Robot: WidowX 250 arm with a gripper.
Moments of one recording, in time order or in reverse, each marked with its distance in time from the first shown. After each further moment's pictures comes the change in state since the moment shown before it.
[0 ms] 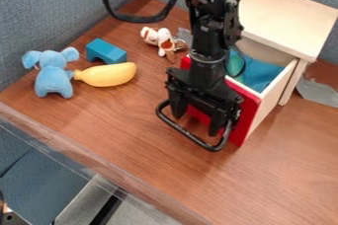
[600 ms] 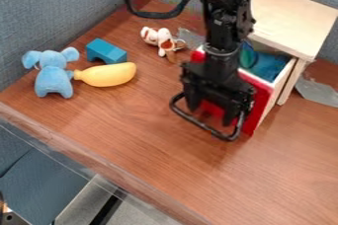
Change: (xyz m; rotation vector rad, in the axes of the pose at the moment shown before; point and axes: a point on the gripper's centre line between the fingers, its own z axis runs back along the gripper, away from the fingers) arm 0.026 -0.004 -0.004 -0.006 -0.030 -0.006
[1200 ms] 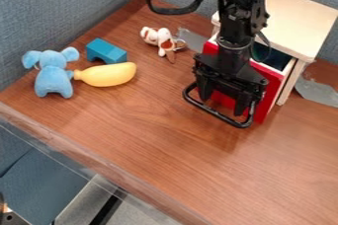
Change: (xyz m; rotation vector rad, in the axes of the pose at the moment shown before) arm 0.022 -0.005 -0.003 0.028 -0.042 0.008
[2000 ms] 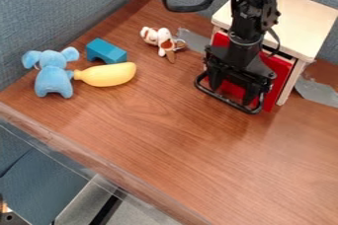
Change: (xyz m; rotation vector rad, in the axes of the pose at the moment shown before) arm 0.032 -0.001 -0.006 0.037 -0.071 -0.031
